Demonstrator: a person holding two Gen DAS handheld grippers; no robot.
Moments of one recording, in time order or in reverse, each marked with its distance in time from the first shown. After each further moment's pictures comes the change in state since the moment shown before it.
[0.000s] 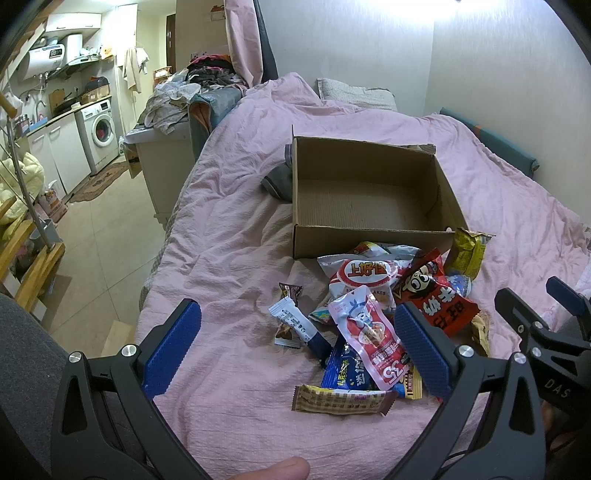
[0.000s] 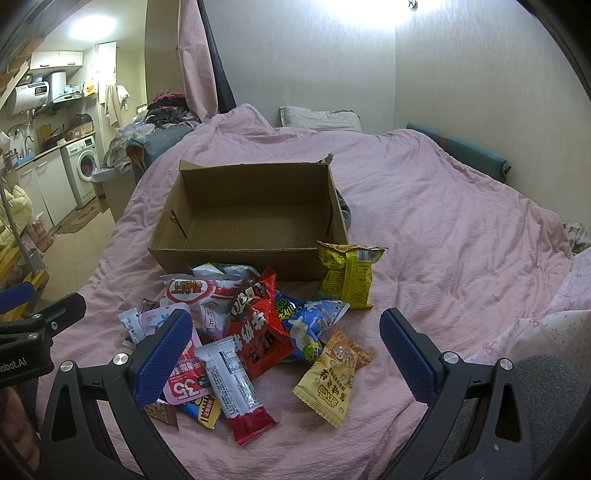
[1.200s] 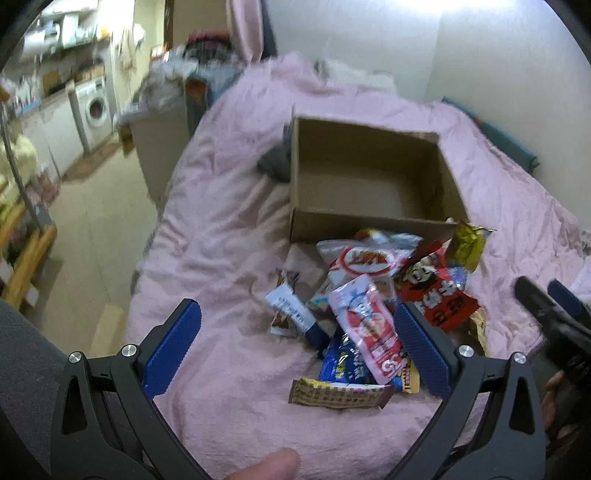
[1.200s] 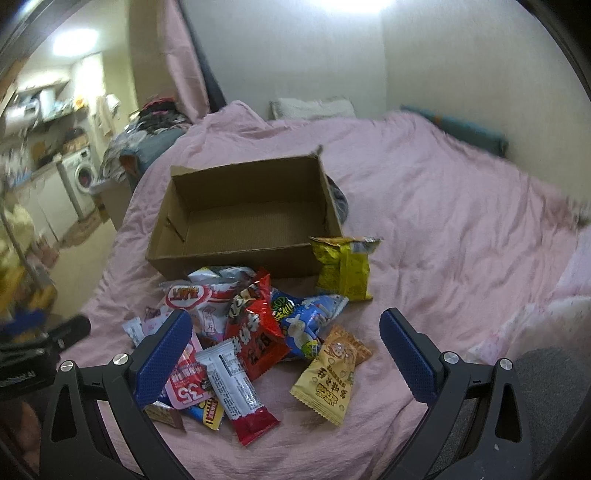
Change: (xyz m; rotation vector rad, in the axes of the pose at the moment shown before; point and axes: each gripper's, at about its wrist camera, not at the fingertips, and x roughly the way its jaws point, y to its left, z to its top) left arm 0.030 0.002 0.000 -0.052 0.128 -0.021; right arm 0.010 -0.032 0.009 0.145 0.081 0.052
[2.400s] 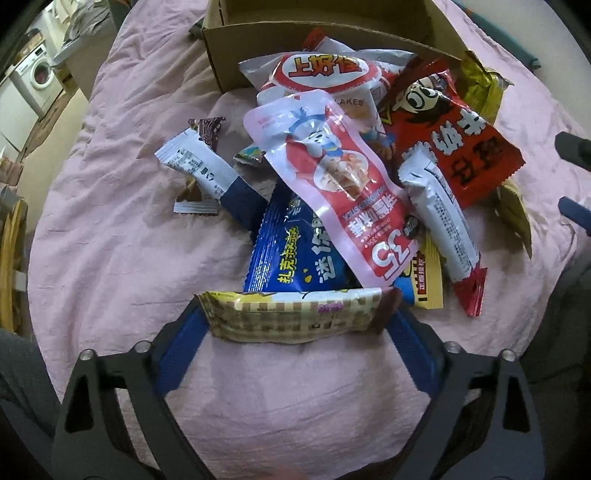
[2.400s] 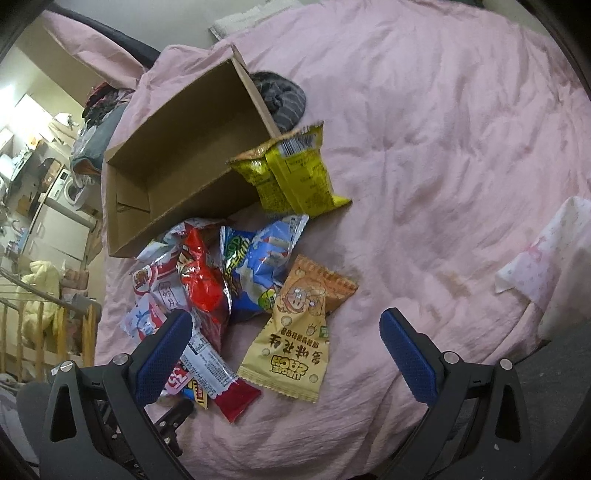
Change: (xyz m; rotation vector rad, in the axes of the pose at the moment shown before) left arm 0.066 -0.054 -0.073 0.132 0.422 -0.059; right arm 0.069 -0.079 -0.003 0.323 0.401 0.122
